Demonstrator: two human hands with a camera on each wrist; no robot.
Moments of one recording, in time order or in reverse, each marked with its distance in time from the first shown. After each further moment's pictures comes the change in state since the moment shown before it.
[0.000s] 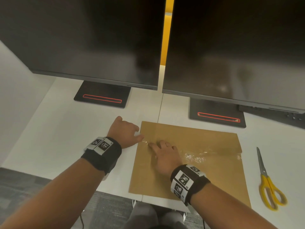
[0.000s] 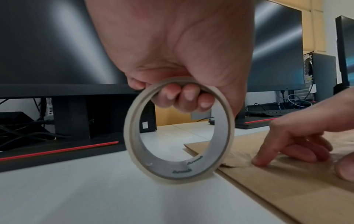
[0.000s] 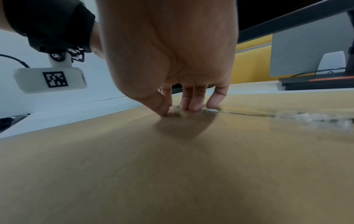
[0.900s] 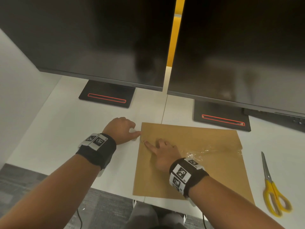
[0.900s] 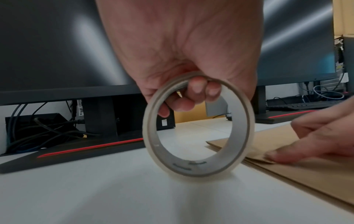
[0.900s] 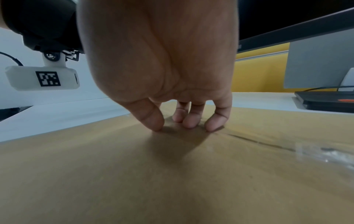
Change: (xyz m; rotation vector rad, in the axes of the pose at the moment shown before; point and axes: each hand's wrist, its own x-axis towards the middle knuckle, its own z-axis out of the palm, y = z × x) left_hand -0.003 -0.029 0.001 -0.310 -0.006 -0.086; right_hand 0.015 -0.012 -0.019 -0.099 -0.212 -0.016
